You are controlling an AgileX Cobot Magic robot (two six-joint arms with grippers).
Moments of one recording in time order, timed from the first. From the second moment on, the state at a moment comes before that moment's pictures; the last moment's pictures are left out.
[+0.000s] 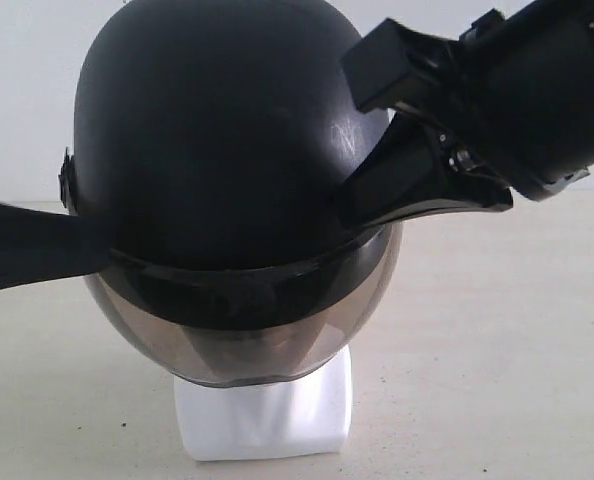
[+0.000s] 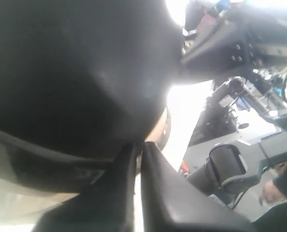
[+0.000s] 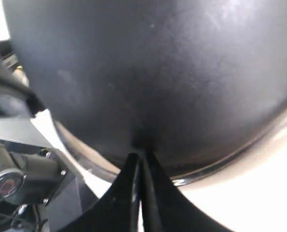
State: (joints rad) left arm -0.01 1.02 -0.67 1.73 -1.22 -1.95; right arm 0.71 1.18 -1.18 0.58 0.95 -0.08
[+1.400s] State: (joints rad) left arm -0.02 0.60 -0.67 1.71 -1.22 -2.09; right arm 0.71 0.51 -1.17 0.01 1.19 0.29
